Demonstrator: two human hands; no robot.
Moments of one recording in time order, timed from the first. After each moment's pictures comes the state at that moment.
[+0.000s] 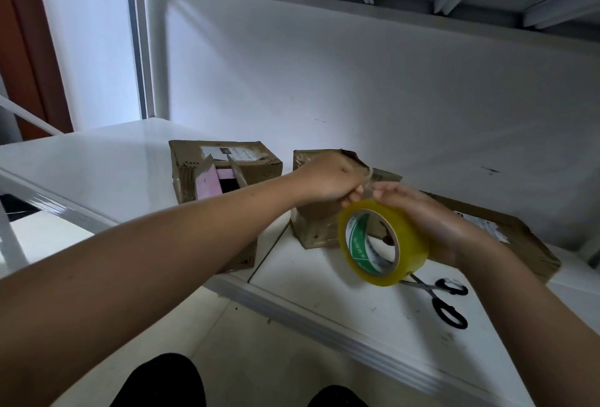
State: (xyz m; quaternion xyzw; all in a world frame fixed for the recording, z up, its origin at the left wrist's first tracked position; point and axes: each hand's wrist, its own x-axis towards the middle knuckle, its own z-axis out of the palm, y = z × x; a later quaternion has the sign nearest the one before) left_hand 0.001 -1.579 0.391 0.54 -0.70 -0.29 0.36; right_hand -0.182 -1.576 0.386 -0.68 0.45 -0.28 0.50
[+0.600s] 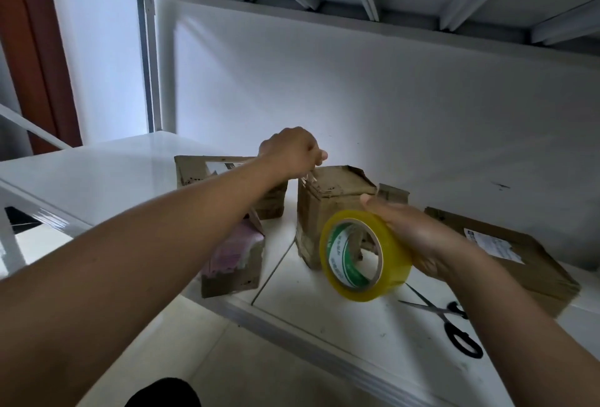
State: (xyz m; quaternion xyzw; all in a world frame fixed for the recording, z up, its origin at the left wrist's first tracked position) left_hand 0.058 -1.604 0.424 0.70 -0.65 -0.04 0.31; right_hand -0.151 -1.582 0.392 -0.69 0.49 -0.24 0.48
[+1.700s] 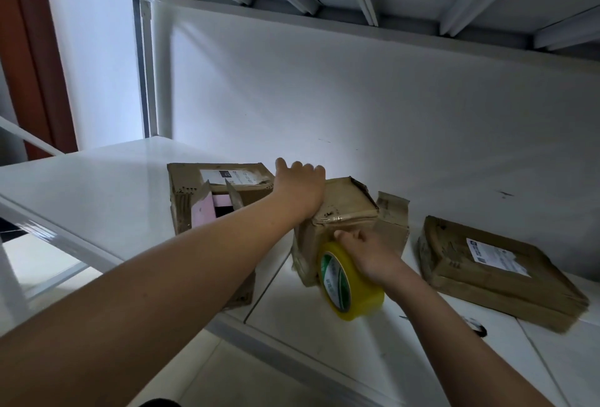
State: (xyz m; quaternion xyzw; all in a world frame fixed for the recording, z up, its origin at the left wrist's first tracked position) left_hand 0.032 -1.634 0.385 0.72 -0.67 0.18 0.07; right_hand -0.119 -1.607 0.346 -0.72 0.57 -0.22 0.33
